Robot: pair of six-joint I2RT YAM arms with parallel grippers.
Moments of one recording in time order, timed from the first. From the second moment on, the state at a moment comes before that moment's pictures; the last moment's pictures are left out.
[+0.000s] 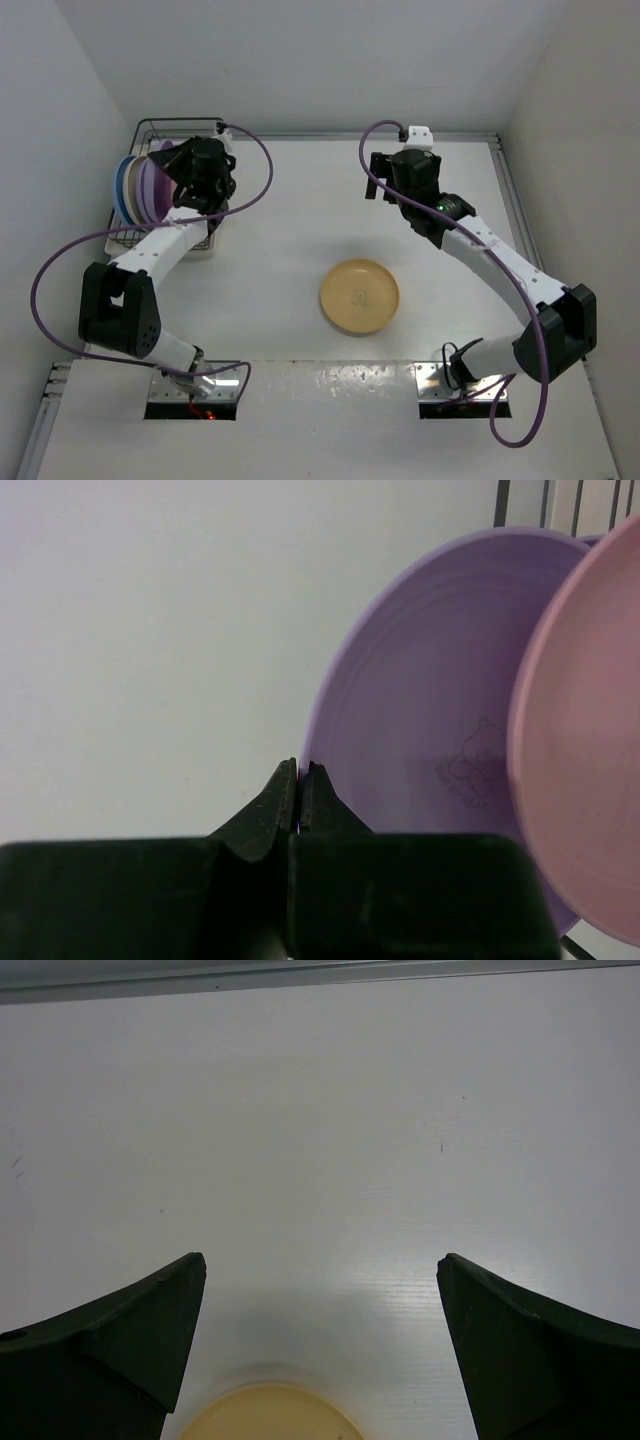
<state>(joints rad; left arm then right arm) -0.25 1.48 1.10 0.31 -1.10 1.25 0.51 1.38 1.16 -0.28 0.46 0.31</state>
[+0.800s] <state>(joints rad) -0.22 1.59 1.18 0.17 -1.15 1.06 0.51 1.38 1.16 -0.30 0.48 0.31</state>
